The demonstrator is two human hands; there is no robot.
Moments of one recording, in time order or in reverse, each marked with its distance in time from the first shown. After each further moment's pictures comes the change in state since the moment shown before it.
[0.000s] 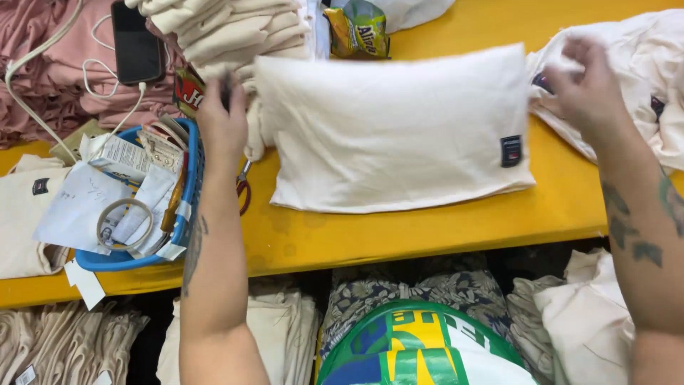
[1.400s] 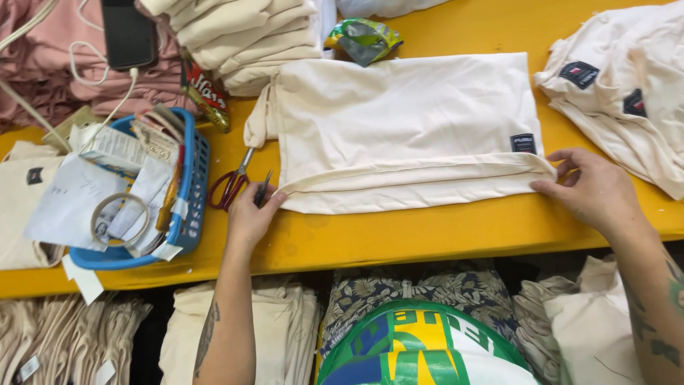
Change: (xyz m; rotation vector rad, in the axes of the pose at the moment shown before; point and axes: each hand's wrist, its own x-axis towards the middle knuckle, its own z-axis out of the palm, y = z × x) left_hand -0.133 -0.018 -0.011 0.178 -0.480 -0.611; right_hand -0.091 0.037 0.007 -0.662 -0.224 0.412
